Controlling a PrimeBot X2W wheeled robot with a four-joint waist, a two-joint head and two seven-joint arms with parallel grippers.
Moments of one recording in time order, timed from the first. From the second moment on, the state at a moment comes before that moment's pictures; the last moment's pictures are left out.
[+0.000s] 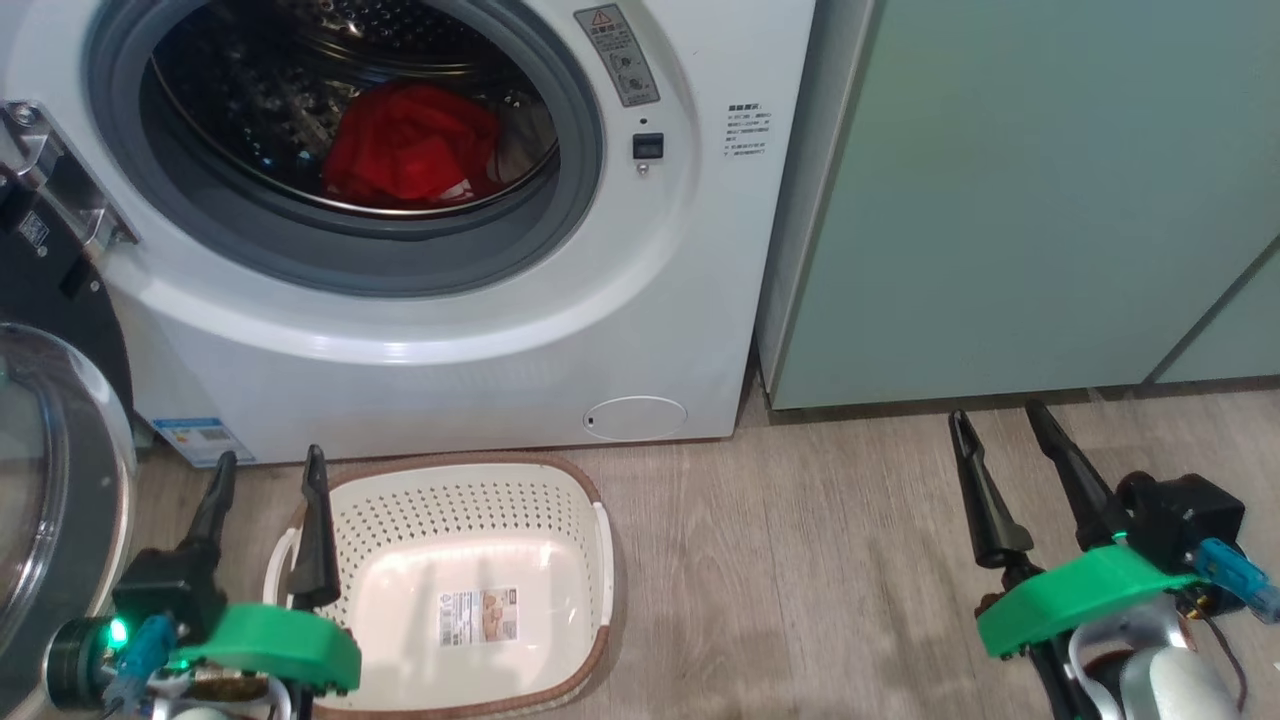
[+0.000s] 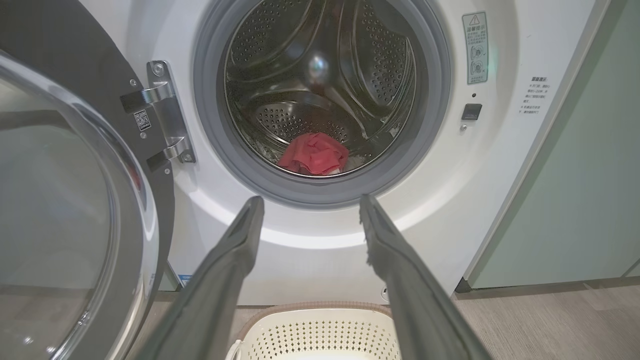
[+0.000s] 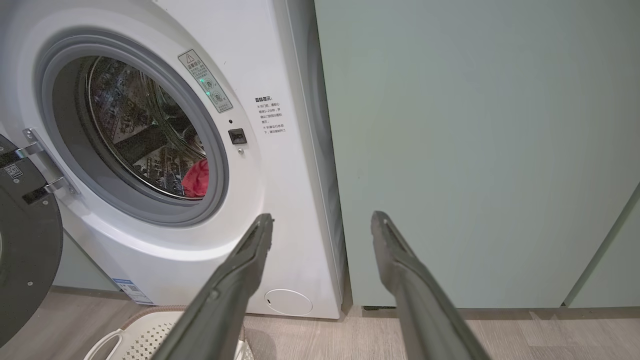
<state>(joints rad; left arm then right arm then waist) 0.05 0.34 -0.26 -0.02 -0.41 0.28 -0.25 0.04 -0.05 -0.01 0.01 0.24 0.13 -0.07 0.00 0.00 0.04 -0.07</state>
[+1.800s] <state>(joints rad) 0.05 0.34 -0.29 -0.02 -0.43 0.28 -0.25 0.04 -0.05 -0.02 0.02 0.26 0.13 -0.07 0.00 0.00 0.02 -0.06</state>
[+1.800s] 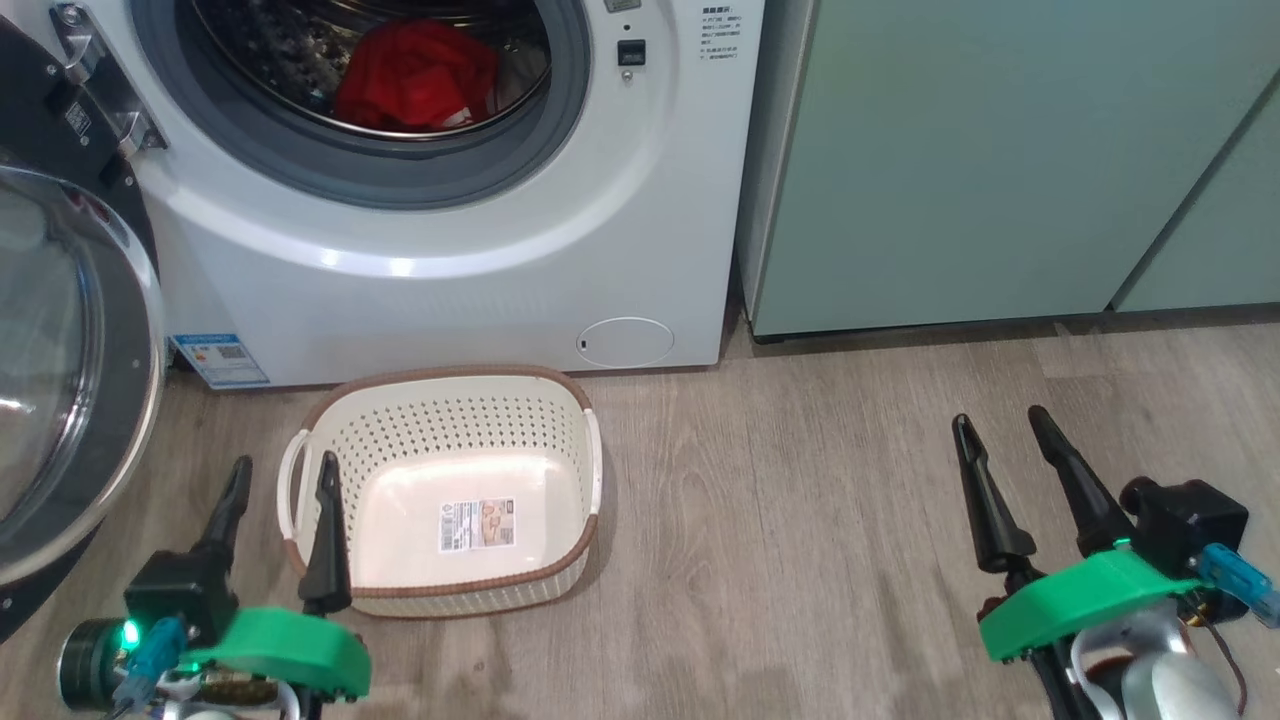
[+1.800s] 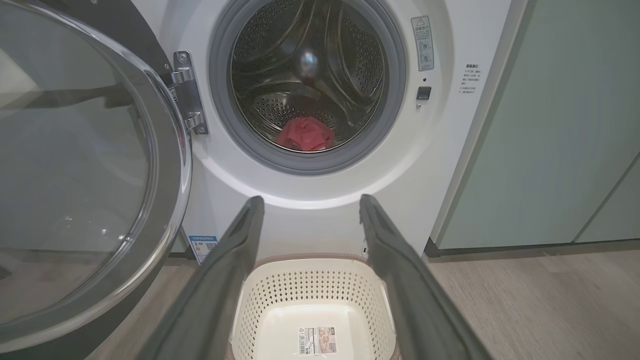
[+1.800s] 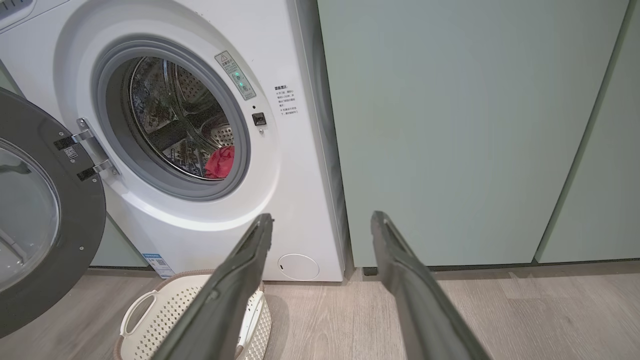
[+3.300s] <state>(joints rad) 0.05 0.35 -0.30 -0.02 -0.43 0.30 -0.25 0.07 -0.05 -0.01 0.02 0.27 0.13 -0.08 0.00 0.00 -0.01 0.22</state>
